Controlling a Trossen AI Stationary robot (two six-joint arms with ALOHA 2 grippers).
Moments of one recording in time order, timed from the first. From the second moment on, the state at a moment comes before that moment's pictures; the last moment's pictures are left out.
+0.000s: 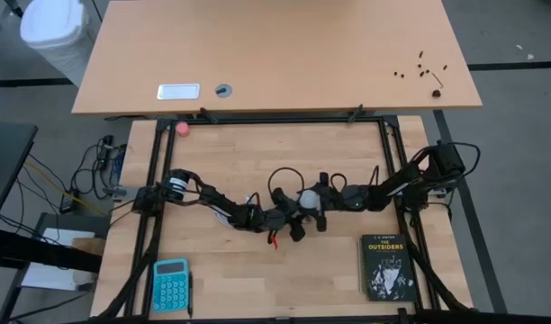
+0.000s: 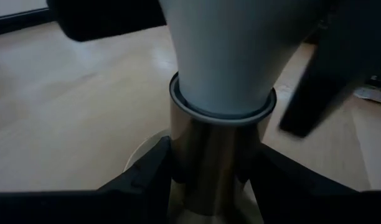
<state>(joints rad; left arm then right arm) -0.18 2.24 1.11 0.74 -0.58 -0.32 0.14 1.67 0.32 1.14 0.26 0.06</state>
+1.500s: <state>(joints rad) -0.19 2.23 1.11 0.73 -0.48 -0.32 0.06 1.27 0.44 0.25 -0.15 -0.06</state>
